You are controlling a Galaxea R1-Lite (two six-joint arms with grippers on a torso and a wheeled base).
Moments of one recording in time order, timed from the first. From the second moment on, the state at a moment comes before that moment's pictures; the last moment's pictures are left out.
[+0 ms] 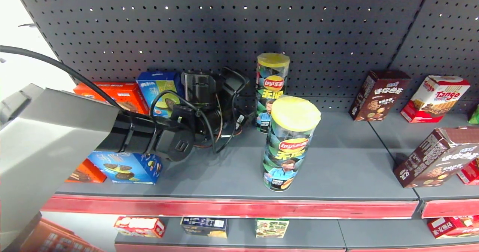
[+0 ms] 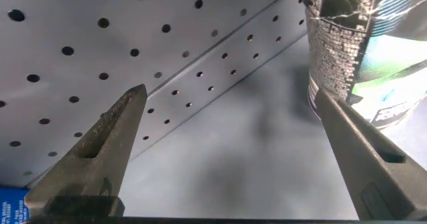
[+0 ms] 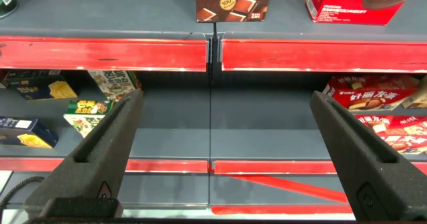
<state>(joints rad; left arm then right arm) -0.51 2.14 -1.44 -0.57 0.13 0.43 0.00 0.00 0.00 0.01 -0.03 -0.02</state>
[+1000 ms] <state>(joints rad) -0.52 1.52 -0.83 -0.73 0.18 0.34 0.00 0.00 0.00 0.01 -0.03 -0.02</state>
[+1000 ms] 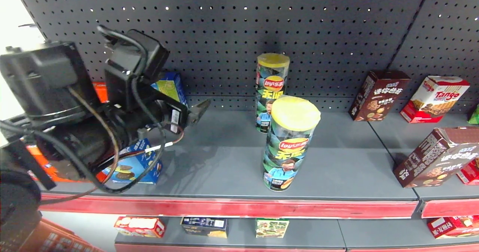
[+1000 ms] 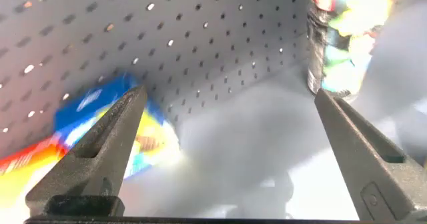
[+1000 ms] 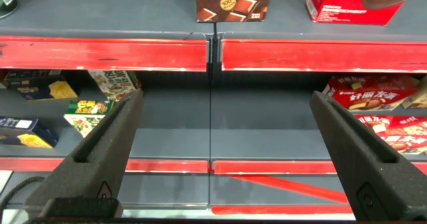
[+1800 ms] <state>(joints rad) -0.50 1.36 -0.67 -0.81 0.18 0.28 0.03 0.20 -0.34 0.01 0.02 0.05</state>
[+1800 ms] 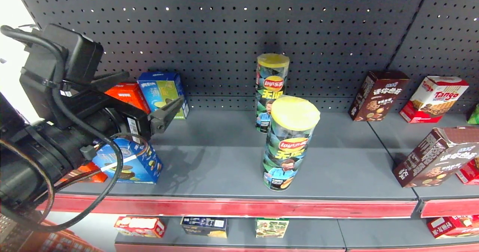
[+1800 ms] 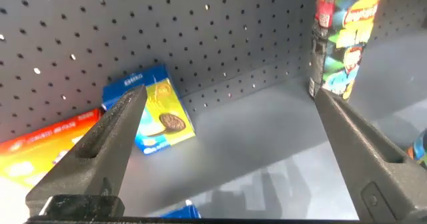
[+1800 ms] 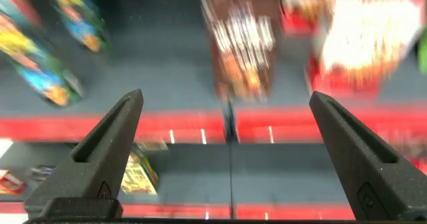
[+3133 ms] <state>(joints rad) -0.46 1.35 -0.67 -0.83 0.18 0.29 0.55 1.24 -0.77 -0.08 0.00 -0.11</state>
